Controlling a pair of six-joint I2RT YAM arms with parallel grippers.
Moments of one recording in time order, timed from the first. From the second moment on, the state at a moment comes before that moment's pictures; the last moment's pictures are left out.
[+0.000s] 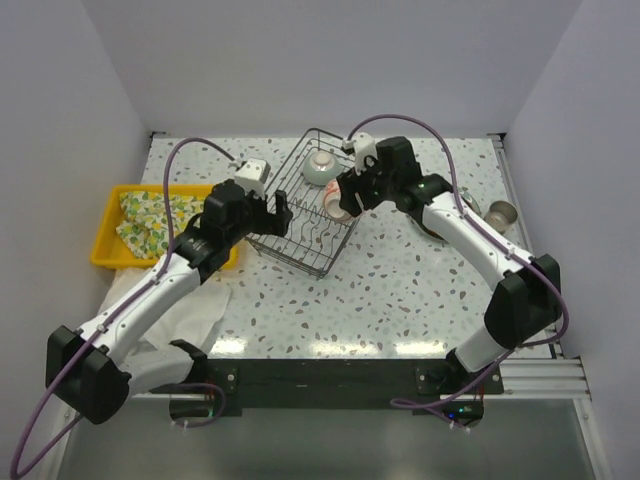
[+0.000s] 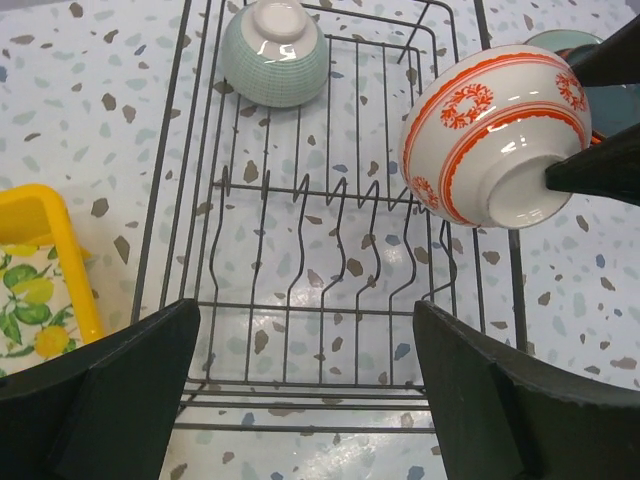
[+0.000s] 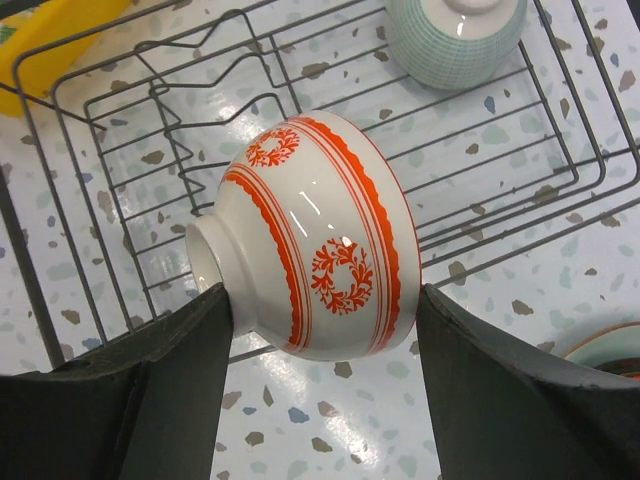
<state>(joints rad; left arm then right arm) -0.52 1.14 0.92 -0.18 -0.08 -0.22 0.50 1.58 1.40 -0.46 -0.17 -0.12</state>
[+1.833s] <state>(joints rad) -0.29 1.86 1.70 -1.09 1.32 0.88 0.50 1.37 1.15 -0.18 -0.63 -0.36</state>
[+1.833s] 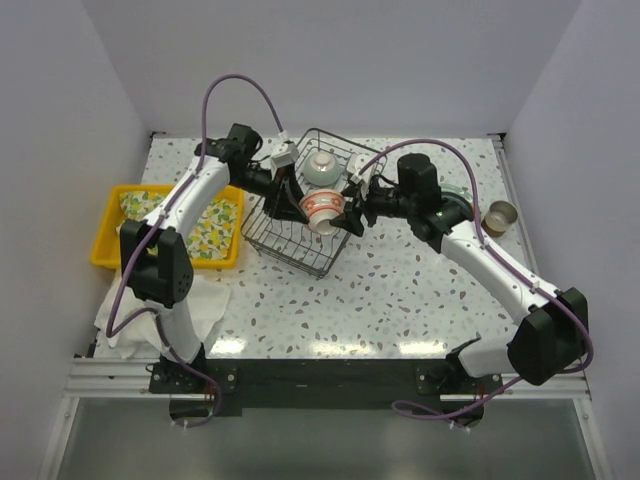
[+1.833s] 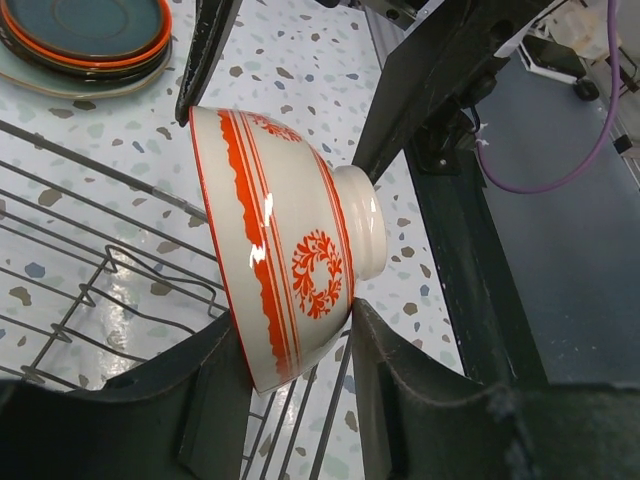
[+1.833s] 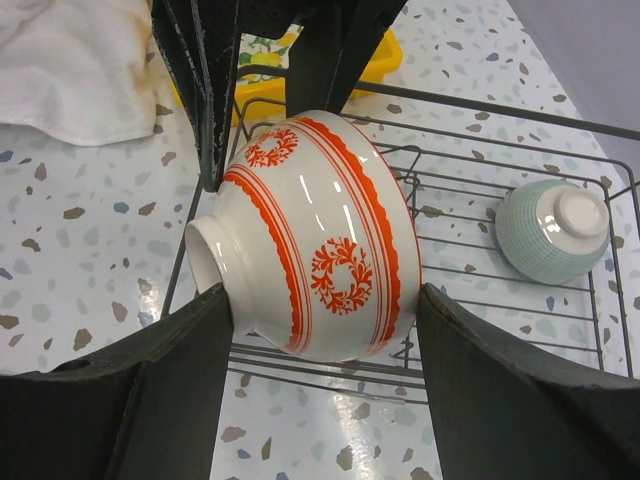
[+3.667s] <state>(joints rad) -0.26 1.97 1.77 -1.22 1.39 1.02 0.53 1.64 1.17 0.06 -0.63 -0.64</state>
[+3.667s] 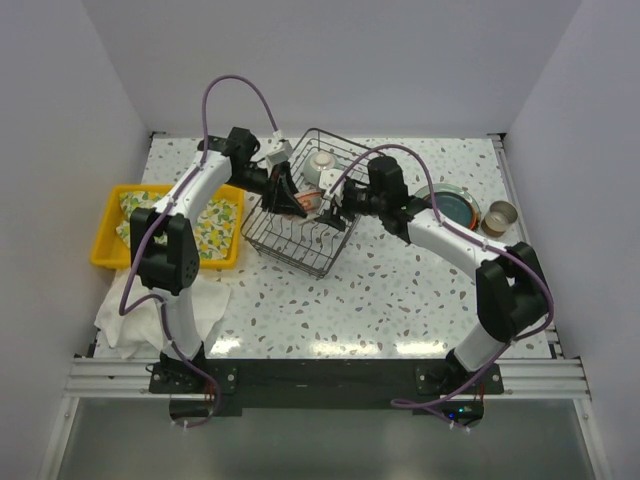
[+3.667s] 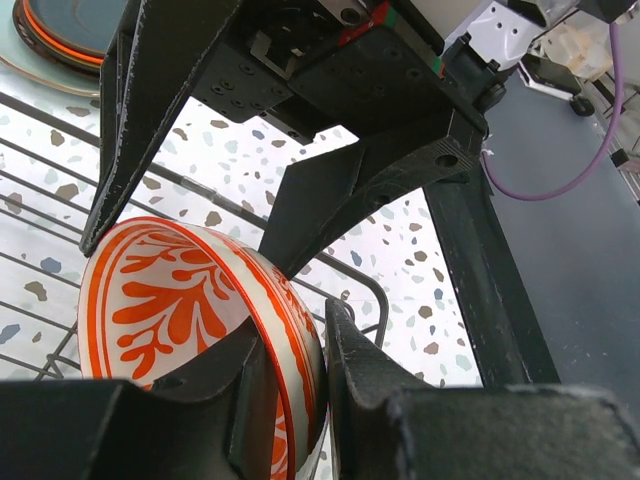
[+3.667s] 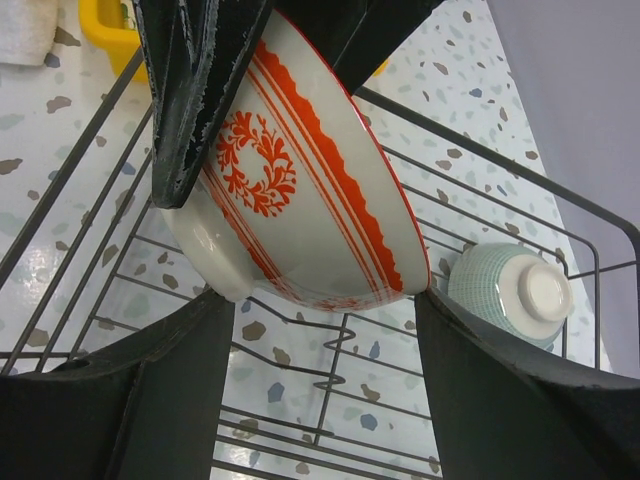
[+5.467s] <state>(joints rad) -0.53 1.60 1.45 -0.75 0.58 0.53 0.40 1.33 1.32 -0.40 -0.06 0.15</state>
